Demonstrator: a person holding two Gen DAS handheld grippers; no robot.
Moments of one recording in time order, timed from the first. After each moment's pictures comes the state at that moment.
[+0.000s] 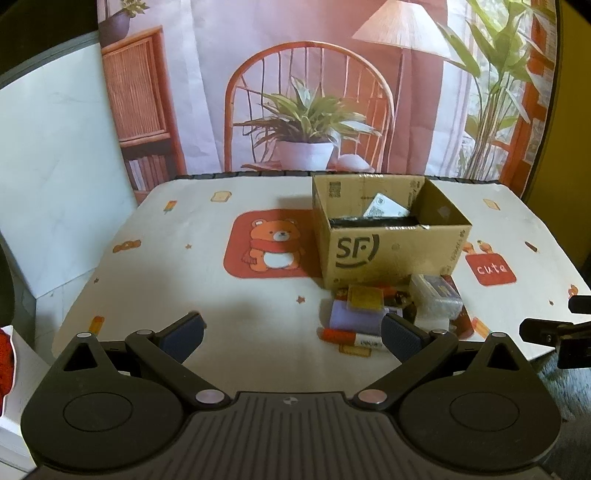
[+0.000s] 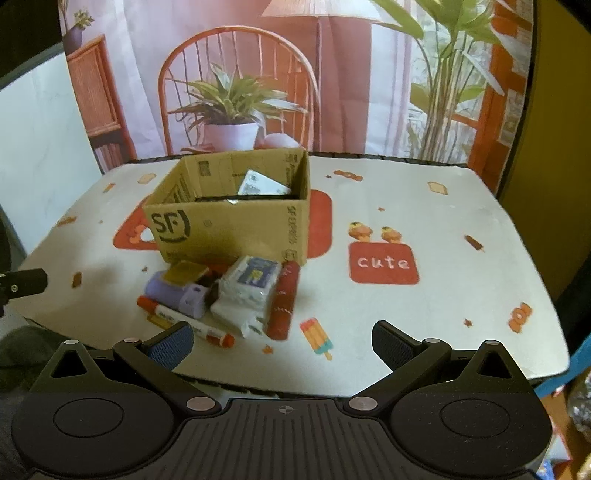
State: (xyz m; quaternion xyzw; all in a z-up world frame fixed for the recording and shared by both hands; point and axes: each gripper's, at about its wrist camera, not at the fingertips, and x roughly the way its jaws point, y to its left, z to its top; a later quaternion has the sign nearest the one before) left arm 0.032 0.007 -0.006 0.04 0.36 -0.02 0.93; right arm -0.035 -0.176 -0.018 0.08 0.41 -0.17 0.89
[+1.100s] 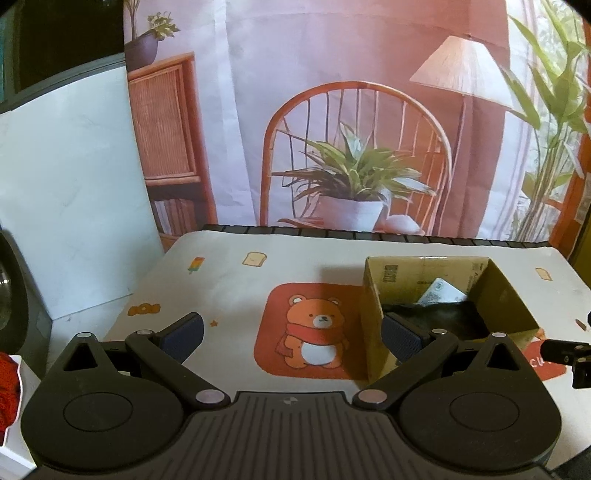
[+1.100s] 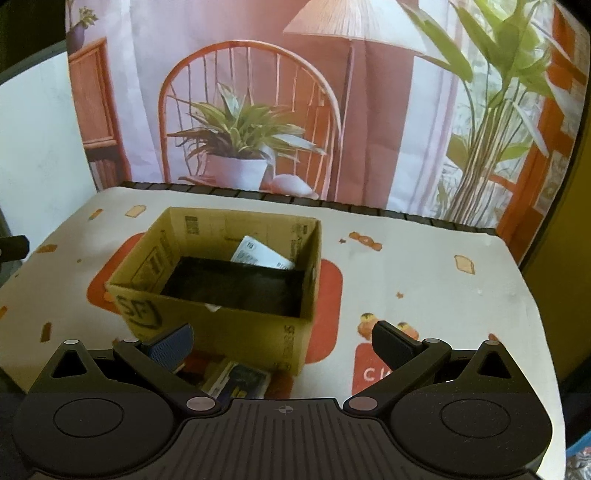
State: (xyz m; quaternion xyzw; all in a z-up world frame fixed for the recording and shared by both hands) left arm 0.133 0.021 0.014 0.03 0.31 0.04 0.95; right arm 0.082 -0.224 -0.013 0.03 0.39 -0.15 0.91
